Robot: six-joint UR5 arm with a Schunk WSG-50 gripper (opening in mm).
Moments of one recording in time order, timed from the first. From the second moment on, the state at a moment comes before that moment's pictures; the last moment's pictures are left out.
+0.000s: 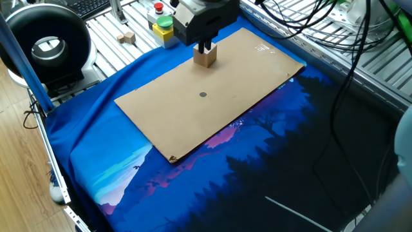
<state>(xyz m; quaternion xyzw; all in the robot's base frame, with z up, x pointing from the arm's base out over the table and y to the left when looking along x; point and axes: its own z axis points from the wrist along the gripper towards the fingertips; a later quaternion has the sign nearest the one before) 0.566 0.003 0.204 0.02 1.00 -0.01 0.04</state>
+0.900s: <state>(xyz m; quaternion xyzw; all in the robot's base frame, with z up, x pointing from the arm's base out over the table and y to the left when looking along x) 0.577 -0.037 0.188 -0.03 1.00 -0.03 0.08</state>
